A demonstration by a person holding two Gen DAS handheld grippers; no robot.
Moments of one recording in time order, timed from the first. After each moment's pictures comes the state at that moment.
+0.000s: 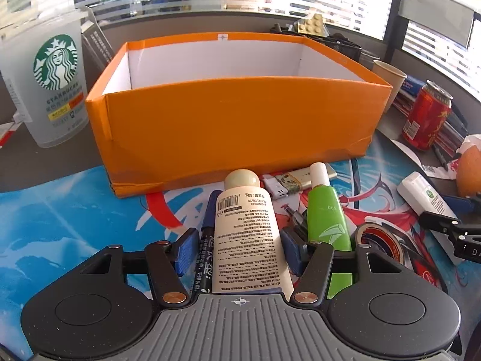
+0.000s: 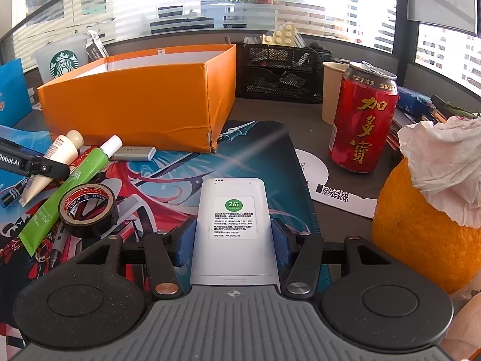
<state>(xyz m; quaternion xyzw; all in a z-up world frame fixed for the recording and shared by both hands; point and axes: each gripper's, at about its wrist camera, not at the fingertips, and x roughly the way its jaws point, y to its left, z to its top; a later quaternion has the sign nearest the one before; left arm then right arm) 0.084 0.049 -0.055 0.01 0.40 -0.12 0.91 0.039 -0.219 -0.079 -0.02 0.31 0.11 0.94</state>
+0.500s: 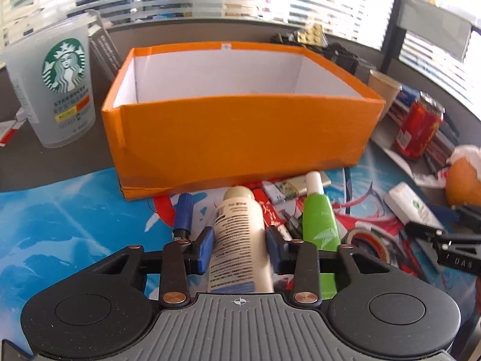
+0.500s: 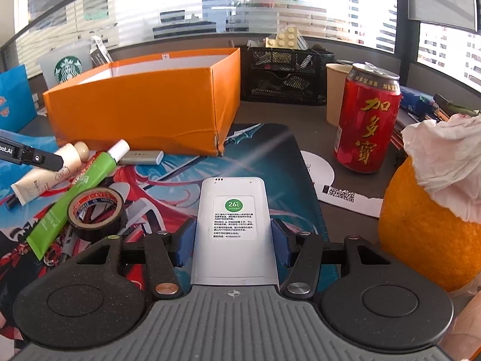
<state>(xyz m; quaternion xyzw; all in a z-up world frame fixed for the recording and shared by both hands) 0.082 0.056 -0.042 0.01 0.40 -0.13 0.91 0.036 -0.216 -0.080 -0.02 0.31 0.12 0.94</state>
